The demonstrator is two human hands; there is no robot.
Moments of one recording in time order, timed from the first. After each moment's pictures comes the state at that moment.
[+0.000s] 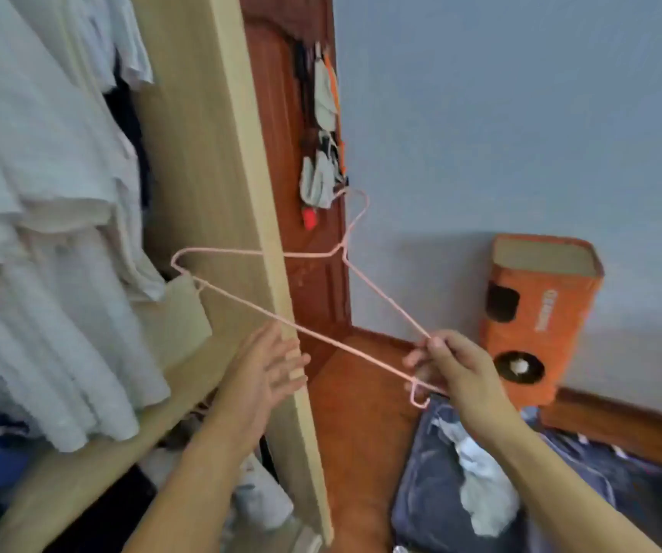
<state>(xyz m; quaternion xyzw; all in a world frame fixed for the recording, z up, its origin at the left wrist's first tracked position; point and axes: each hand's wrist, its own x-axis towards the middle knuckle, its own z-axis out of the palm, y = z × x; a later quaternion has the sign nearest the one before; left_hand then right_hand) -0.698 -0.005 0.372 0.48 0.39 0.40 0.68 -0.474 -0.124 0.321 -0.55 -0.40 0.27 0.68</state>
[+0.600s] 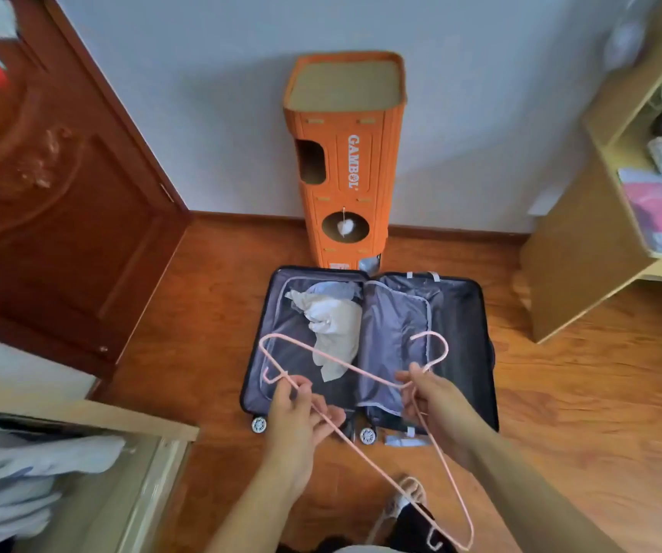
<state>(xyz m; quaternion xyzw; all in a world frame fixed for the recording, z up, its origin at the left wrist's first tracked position) -0.302 -0.224 0.095 0.40 0.49 0.15 0.76 -0.157 -0.370 0.068 -0.66 0.01 0.45 0.60</state>
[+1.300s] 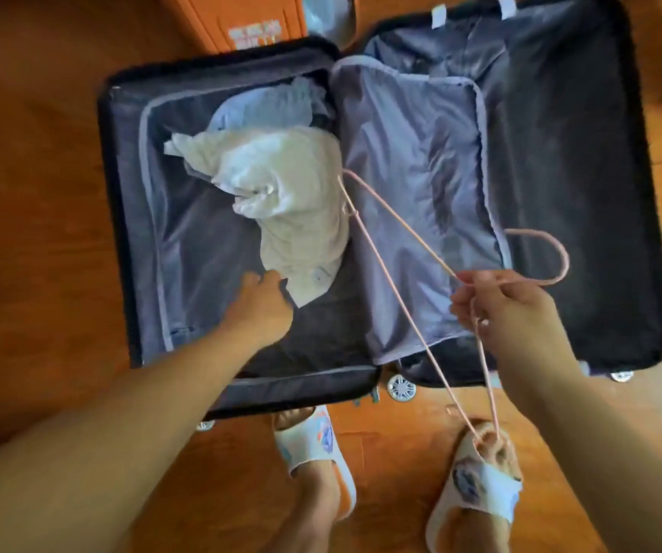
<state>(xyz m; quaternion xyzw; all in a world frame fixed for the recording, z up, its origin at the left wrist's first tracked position) -0.092 0.010 -0.532 0.84 0.31 -0.37 0.22 -0.003 -0.260 -0.425 -0.75 0.23 0.26 0.56</state>
